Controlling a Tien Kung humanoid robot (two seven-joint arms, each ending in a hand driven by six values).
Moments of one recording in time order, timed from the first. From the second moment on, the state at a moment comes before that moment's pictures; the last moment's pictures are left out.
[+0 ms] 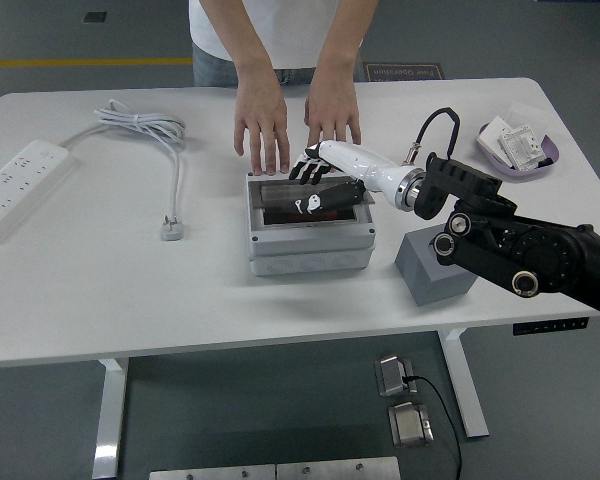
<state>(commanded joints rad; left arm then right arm) -0.14 0.20 -0.18 -0.20 -0.09 -0.01 0.02 0.95 -0.35 0.32 1.08 -1.33 -0.09 0.04</state>
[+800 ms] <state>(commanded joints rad) -0.12 0.19 -0.22 -0.20 -0.05 0.00 0.04 0.81 -0.50 0.60 1.25 -1.49 -0.05 -0.02</state>
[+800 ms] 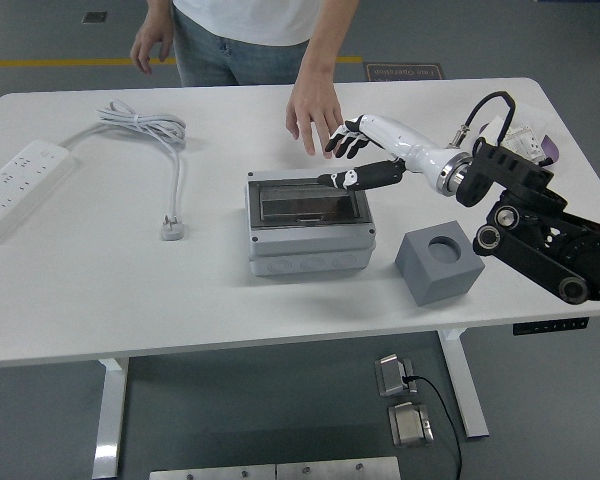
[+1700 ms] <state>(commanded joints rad) -0.13 0.20 -0.24 -0.20 -0.01 0.00 0.05 0.31 -0.51 1.08 1.43 -1.14 -0.07 0.22</state>
